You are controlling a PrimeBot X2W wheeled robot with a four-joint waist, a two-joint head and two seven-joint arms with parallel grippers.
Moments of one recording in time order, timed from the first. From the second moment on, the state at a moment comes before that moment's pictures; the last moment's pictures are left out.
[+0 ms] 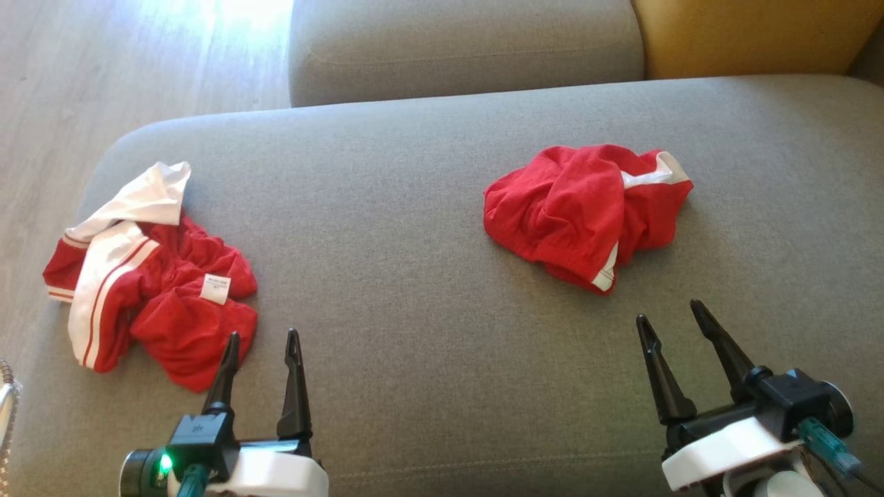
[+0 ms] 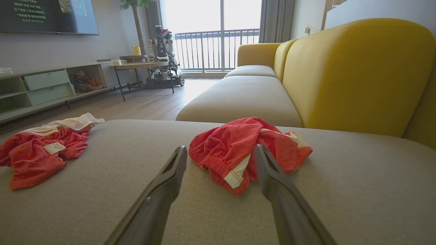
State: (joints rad) left arm 0.16 0.05 -0.24 -0.01 -0.11 0.18 -0.26; right arm 0.08 -0.05 0.00 0.08 0.07 0.13 -0.26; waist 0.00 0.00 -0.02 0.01
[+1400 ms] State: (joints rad) left arm 0.08 0.05 -0.35 0.18 -0.33 0.02 -0.26; right arm 0.05 -0.05 0.00 0.06 0.07 0.13 -0.26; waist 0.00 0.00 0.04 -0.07
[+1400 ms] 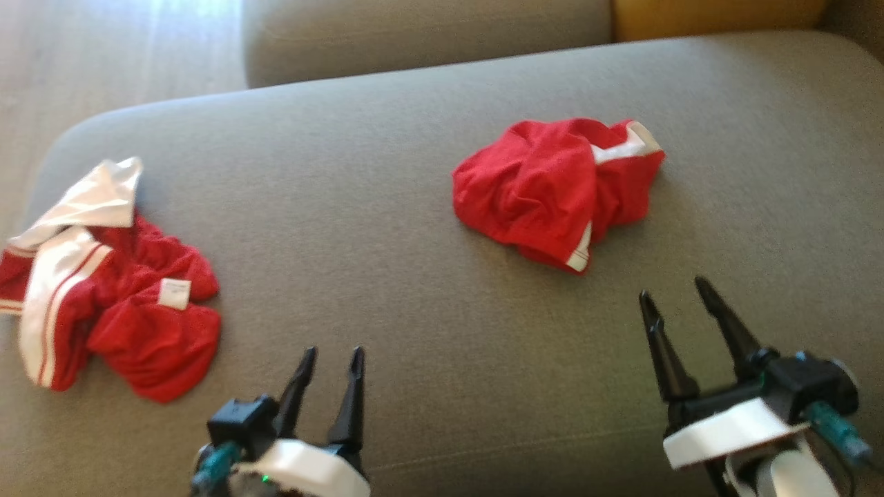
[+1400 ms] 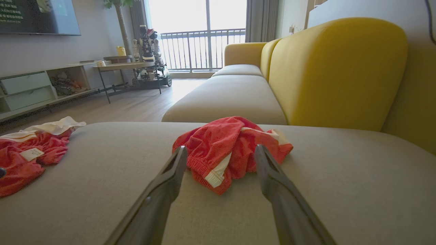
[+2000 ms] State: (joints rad) left arm -0.42 0.06 -0.82 0.52 -0.78 -0.12 -0.23; right arm -0.09 -0.04 -0.01 0.00 0.11 0.13 -0.26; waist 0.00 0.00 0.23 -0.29
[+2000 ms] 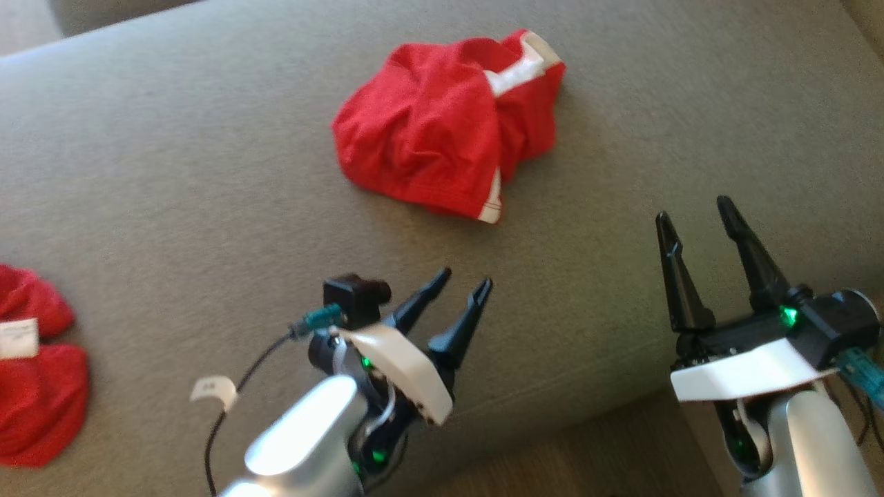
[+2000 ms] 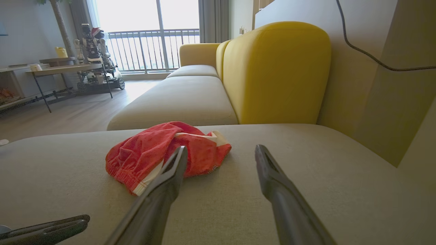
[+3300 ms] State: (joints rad) left arm -0.59 0.06 -0.75 0.58 -0.70 -0.12 -0.26; right arm -0.15 -0.04 0.01 -0.02 0.13 0.13 -0.26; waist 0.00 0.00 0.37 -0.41
